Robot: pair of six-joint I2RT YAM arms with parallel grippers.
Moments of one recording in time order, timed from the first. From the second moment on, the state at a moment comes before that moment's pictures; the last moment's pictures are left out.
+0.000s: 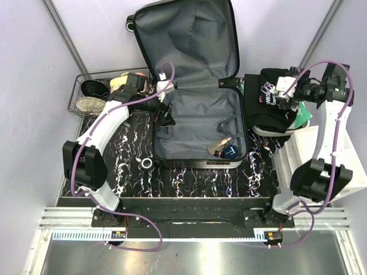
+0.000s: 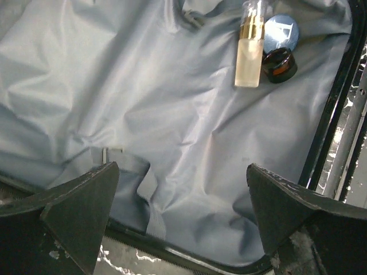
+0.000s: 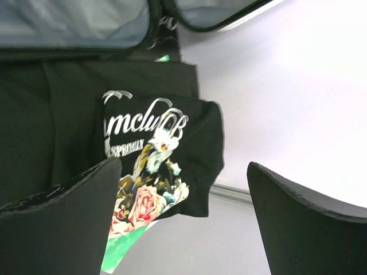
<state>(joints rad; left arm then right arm) -0.26 1.67 1.51 -0.71 0.79 0.46 -0.35 1.59 1.71 -0.95 -0.85 -1.76</state>
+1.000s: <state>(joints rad) -0.76 2.10 1.58 -0.31 0.60 0.21 -0.15 1.20 1.72 -1.25 -0.27 -0.24</state>
